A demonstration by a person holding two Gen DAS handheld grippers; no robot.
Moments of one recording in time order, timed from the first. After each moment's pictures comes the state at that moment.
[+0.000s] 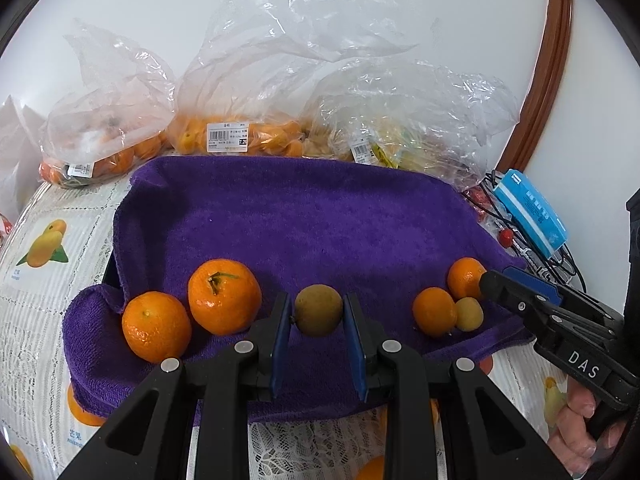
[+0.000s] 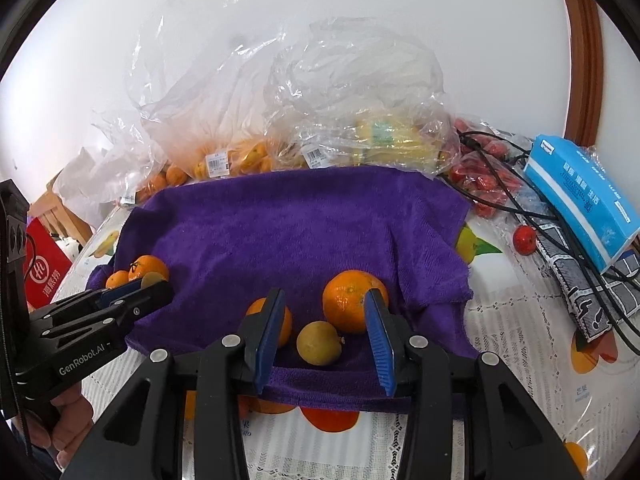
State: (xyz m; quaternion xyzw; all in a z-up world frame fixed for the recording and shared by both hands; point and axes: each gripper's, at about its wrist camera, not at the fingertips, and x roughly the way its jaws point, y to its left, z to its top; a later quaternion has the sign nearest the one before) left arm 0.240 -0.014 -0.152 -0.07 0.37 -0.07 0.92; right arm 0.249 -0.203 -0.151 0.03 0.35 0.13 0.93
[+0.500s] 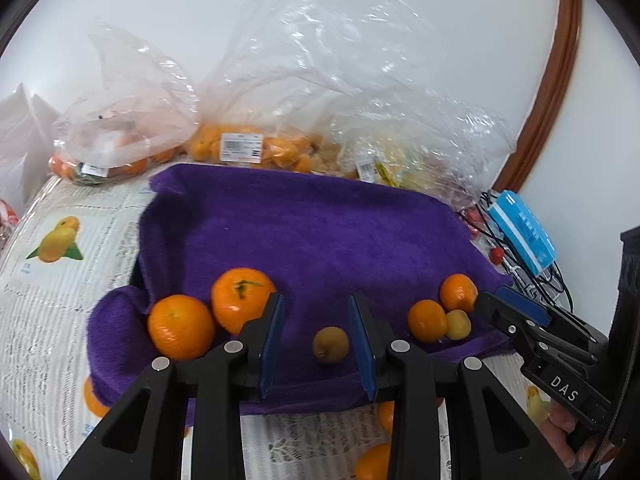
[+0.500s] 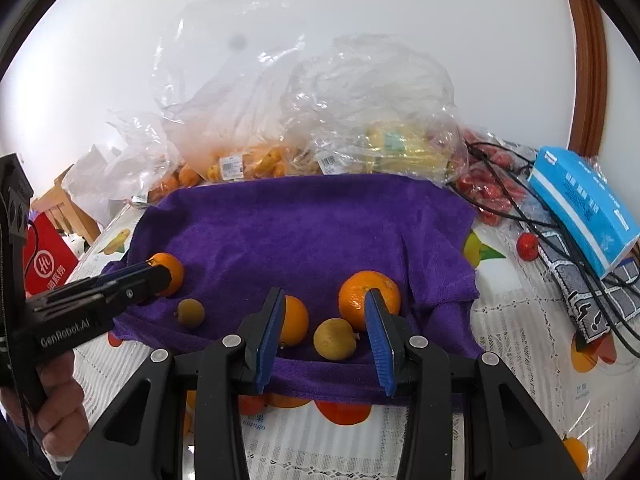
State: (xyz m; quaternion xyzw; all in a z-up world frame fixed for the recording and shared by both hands) left arm 0.229 0.008 -0.137 -0.10 0.36 -0.07 0.92; right arm 0.236 -0.196 -0.143 0.02 0.34 0.14 0.93
